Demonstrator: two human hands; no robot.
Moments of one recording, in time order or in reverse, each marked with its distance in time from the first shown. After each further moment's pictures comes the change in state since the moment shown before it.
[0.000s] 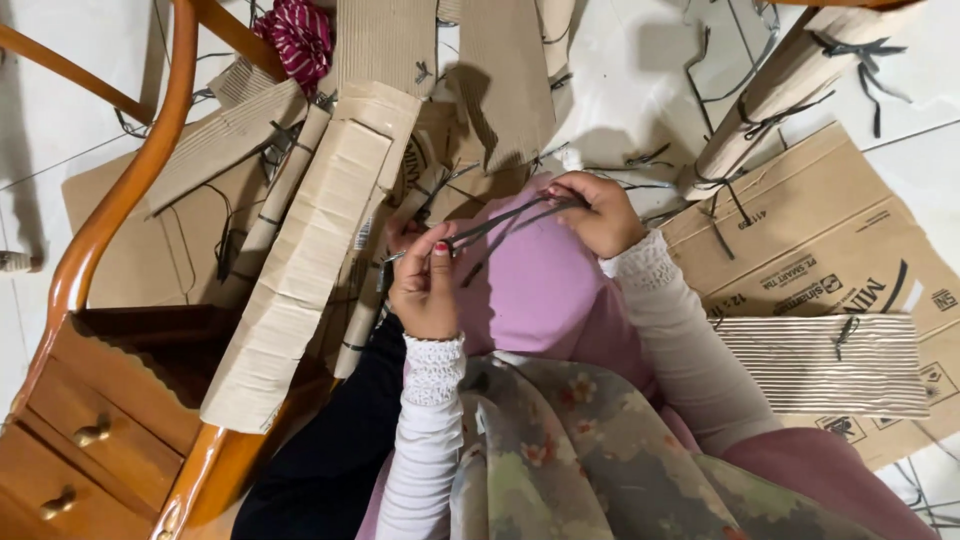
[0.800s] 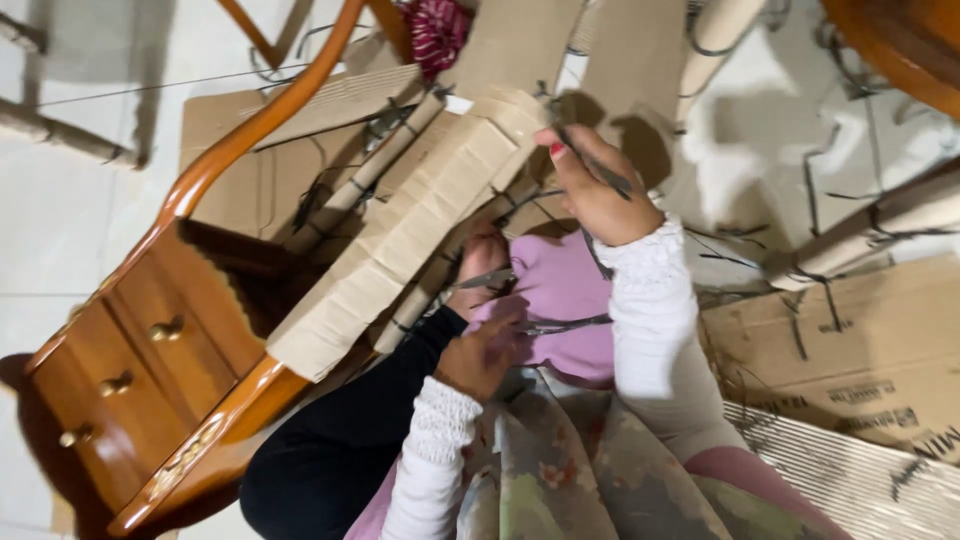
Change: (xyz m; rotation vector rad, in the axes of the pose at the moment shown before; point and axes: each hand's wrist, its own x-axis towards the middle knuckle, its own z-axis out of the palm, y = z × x) left_hand -0.047 -0.013 -0.094 1.073 -0.488 -0.443; right_hand 0.073 -0.168 0.080 -0.021 -0.063 0.158
